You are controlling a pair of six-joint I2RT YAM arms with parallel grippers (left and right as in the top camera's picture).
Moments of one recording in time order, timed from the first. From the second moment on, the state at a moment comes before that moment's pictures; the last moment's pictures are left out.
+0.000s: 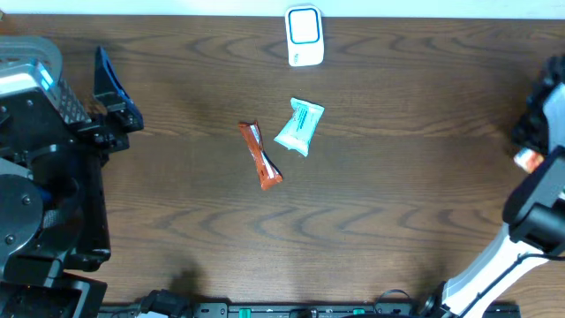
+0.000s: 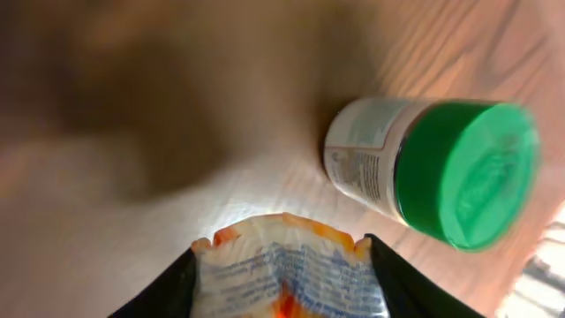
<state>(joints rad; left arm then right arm) -0.26 0.88 1.48 -0.53 -0.48 -0.04 -0.50 2.12 1.70 -1.06 0.46 0.32</state>
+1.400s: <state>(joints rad) -0.26 0.79 1.48 -0.53 -0.48 -0.05 0.58 2.13 1.88 -1.11 0.12 0.32</state>
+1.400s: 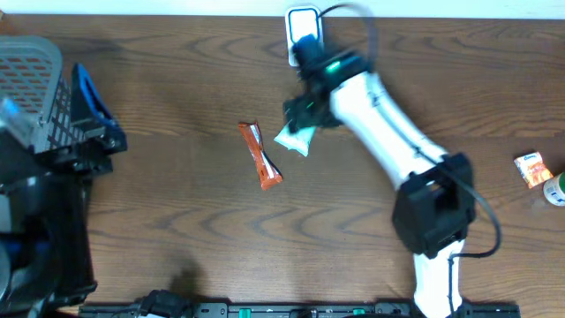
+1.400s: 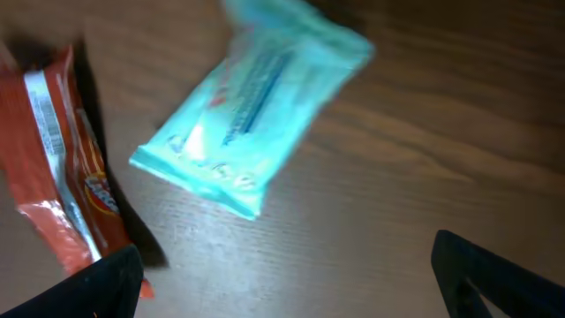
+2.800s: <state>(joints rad) -0.26 0.77 1.48 -0.53 -0.48 -0.05 0.81 2.22 1.60 -0.66 0.59 0.15</state>
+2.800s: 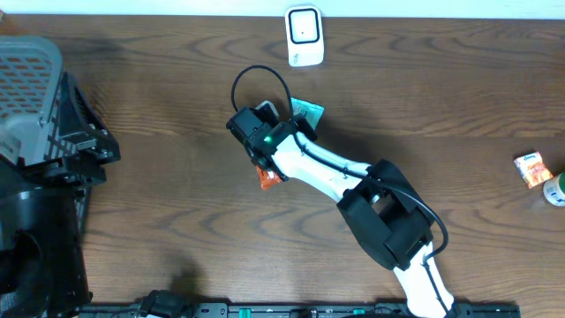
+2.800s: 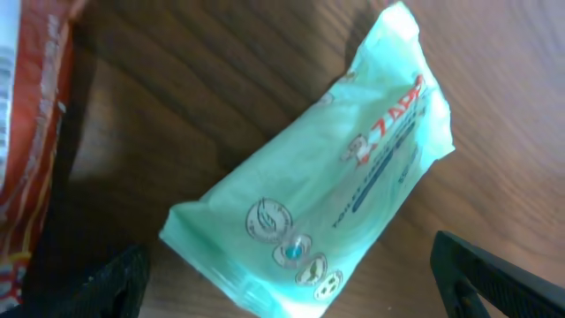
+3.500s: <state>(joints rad) -0.26 0.77 1.48 -0.53 -0.48 -0.05 0.75 2.29 1.64 -0.63 0.65 0.13</state>
